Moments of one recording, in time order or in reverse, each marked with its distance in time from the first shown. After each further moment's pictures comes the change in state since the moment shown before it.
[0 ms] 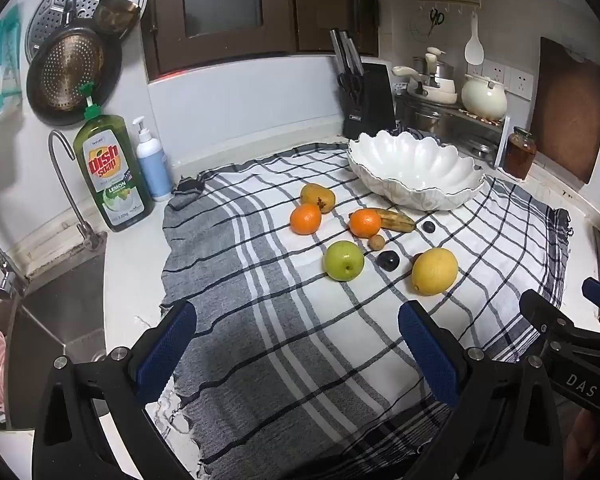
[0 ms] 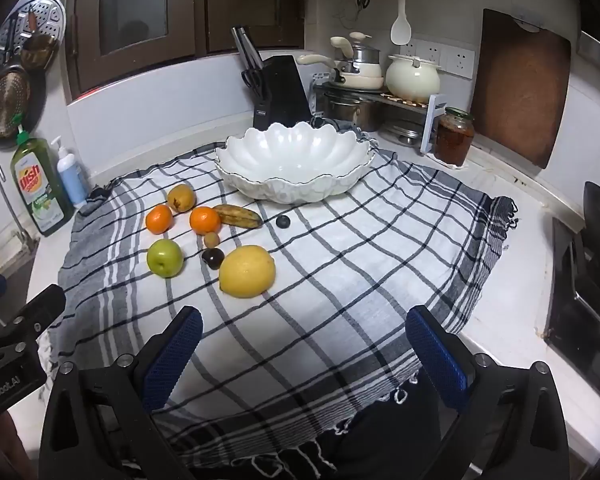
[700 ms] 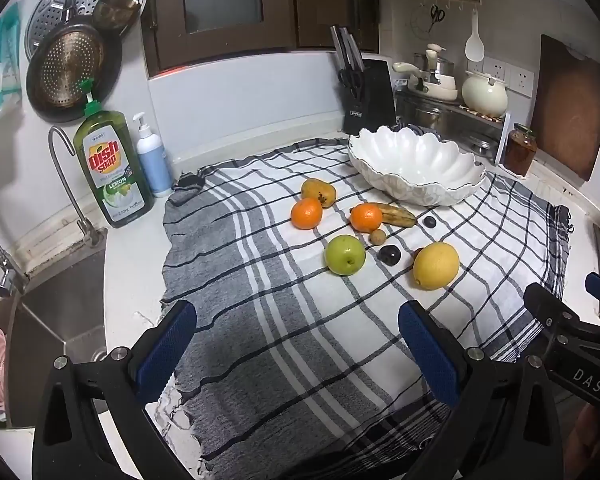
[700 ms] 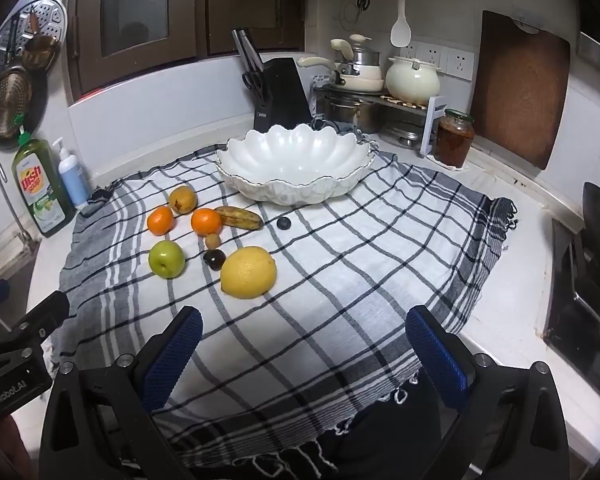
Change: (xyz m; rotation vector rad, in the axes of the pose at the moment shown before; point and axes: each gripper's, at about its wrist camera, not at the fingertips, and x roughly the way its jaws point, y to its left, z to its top) left arm 0.001 -0.002 -0.005 0.002 0.003 0.005; right arm -0.002 -0.001 0.000 0.001 -0.004 0.002
